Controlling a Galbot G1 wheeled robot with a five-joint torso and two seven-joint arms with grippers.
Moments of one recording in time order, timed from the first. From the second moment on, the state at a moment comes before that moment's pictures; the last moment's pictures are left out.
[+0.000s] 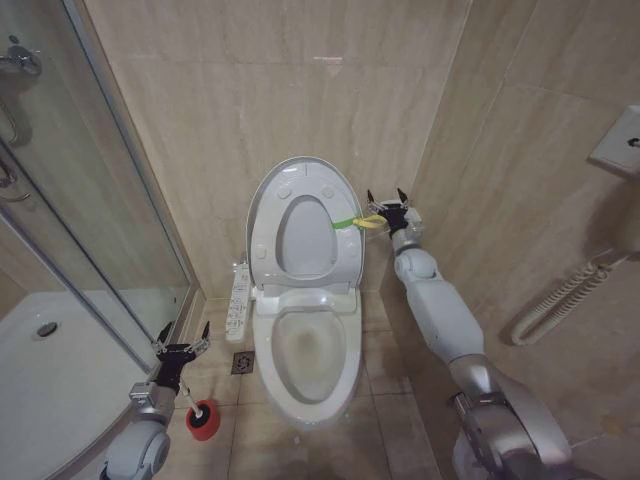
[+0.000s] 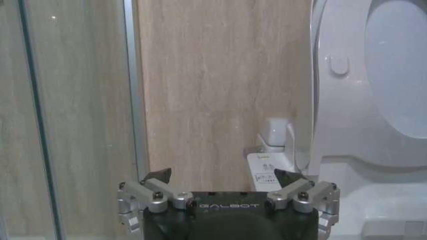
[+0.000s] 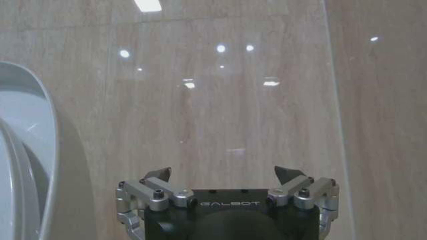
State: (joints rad) left arm 1.27 -1.05 -0.41 -1.61 -0.46 -0.27 -0.14; right arm -0.28 1.34 0.31 0.96 0.36 0.27 -0.06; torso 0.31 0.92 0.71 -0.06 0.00
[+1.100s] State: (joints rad) left arm 1.27 -1.05 -0.41 -1.61 -0.46 -0.27 -0.14; right arm -0.39 1.29 0.24 1.09 0.44 0.29 -0.12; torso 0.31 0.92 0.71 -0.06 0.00
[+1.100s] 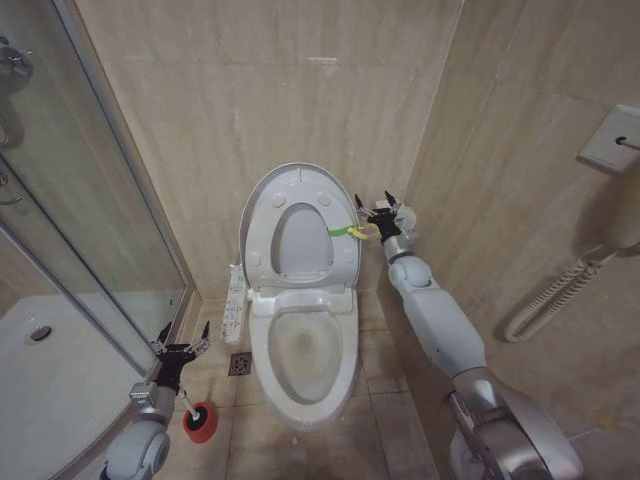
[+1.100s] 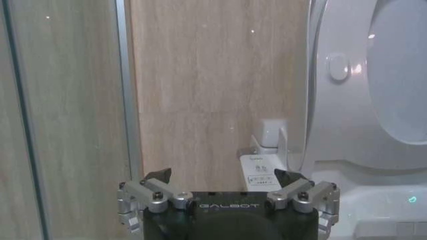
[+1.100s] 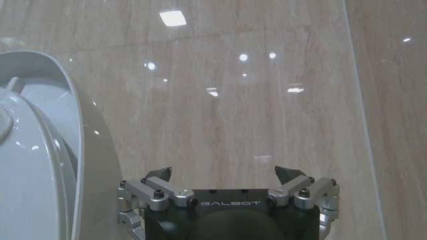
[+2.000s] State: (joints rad) left arm 1.27 -1.05 -0.41 -1.61 -0.46 -0.27 -0.14; right arm -0.61 1.15 0.20 1.32 0.52 0.28 -0.19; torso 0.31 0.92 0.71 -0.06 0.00
